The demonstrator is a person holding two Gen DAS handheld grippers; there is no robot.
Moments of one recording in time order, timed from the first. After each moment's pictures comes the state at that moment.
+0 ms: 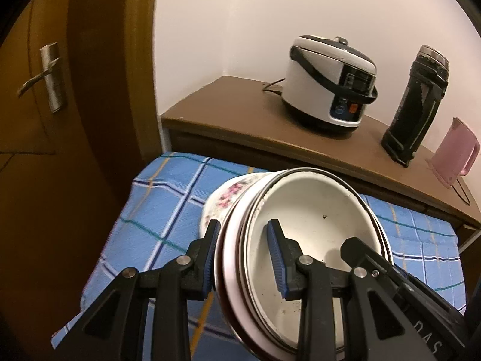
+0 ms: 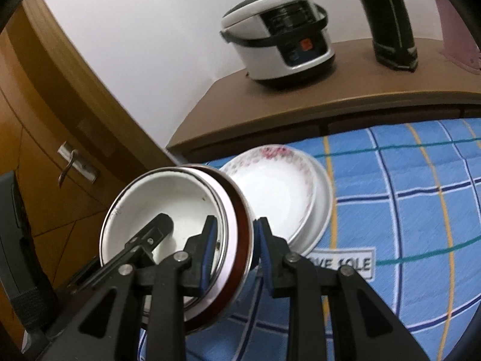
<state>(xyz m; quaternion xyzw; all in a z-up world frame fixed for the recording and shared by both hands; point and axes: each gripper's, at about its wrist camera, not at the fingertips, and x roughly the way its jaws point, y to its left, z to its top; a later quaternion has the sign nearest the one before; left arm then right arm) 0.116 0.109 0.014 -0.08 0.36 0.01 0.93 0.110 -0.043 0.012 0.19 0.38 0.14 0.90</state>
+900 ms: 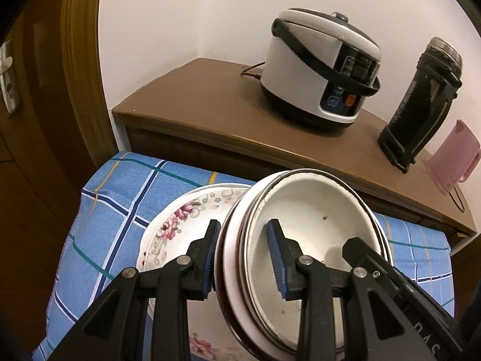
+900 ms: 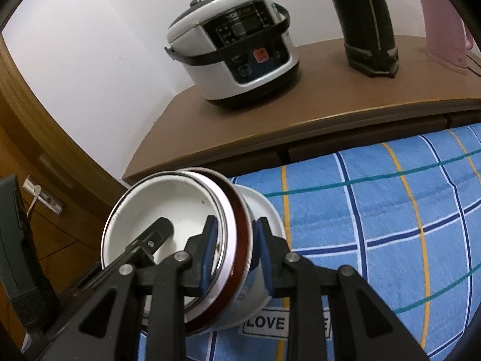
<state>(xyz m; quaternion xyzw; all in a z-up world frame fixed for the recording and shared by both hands) 0.194 0.084 -0.004 -0.10 0.39 -0.03 0.91 0.173 -0.082 0.005 0.20 0.39 0.08 0.90</state>
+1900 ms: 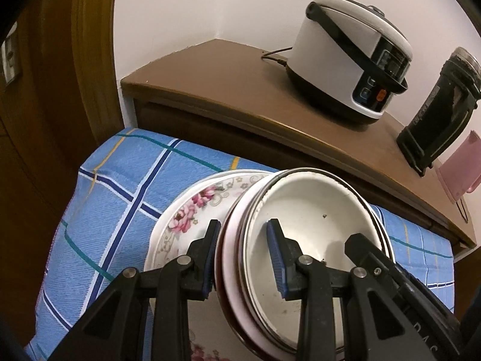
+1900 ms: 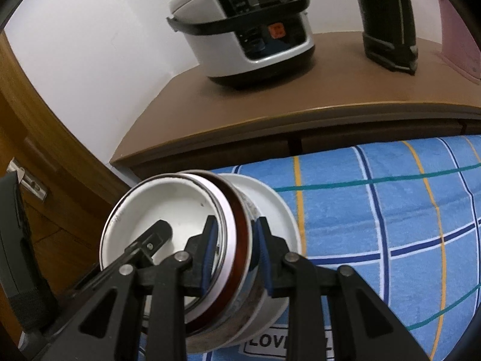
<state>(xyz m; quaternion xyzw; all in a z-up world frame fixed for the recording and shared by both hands) 0.208 0.111 -0.039 -0.13 0.42 -0.02 0.90 0.199 -0.056 -0.017 0.16 0.42 0.08 0.89</state>
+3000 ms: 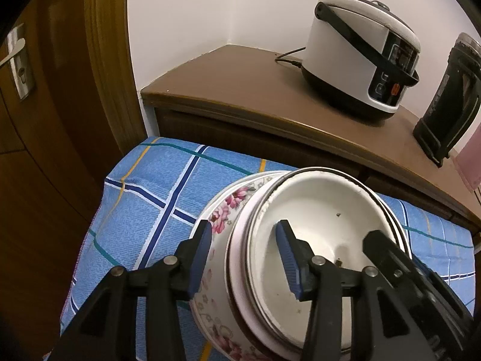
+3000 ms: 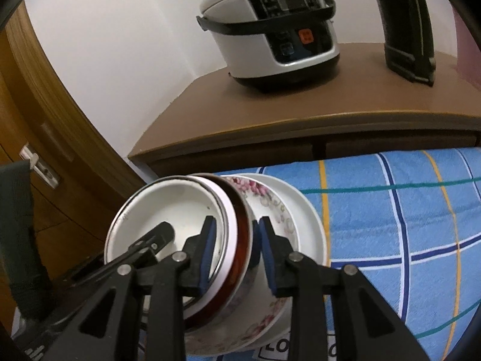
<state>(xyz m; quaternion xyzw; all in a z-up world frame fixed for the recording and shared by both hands) 0.201 0.123 -0.042 -0.08 0.41 0.02 0.91 0.193 -0.043 -0.019 0.15 0.39 0.11 0.90</state>
